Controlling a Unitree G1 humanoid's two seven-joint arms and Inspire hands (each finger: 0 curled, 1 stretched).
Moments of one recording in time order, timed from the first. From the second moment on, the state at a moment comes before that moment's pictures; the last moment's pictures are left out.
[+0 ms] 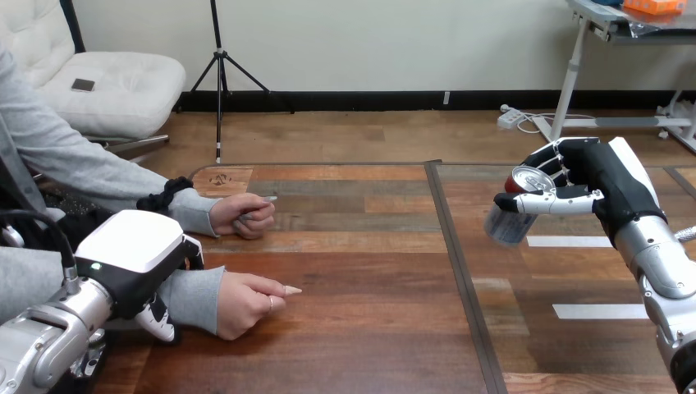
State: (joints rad) left arm -0.30 0.77 -0.31 0.55 0.91 -0.35 0.06; right arm -0.67 -0.47 -0.04 1.14 -0.15 -0.43 0.10
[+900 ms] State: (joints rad) left arm -0.31 0.76 -0.31 0.56 0.88 -0.35 0.06; right arm -0.67 -0.47 -0.04 1.14 -0.14 -0.43 0.10
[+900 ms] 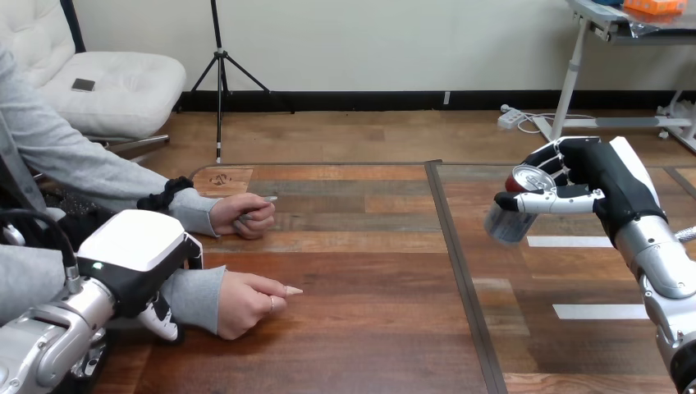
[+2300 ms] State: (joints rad) left arm -0.31 0.73 -0.31 0.59 0.79 -0.36 0.04; right arm -0.67 -0.47 -0.04 1.14 -0.12 -0.43 0.10
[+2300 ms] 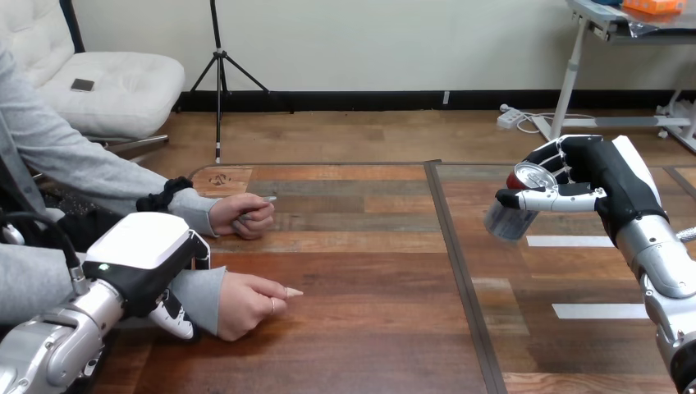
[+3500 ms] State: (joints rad) left arm -0.31 0.72 -0.31 0.60 0.71 -0.37 0.02; right arm -0.67 -0.47 -0.04 1.14 -0.12 -0.43 0.11
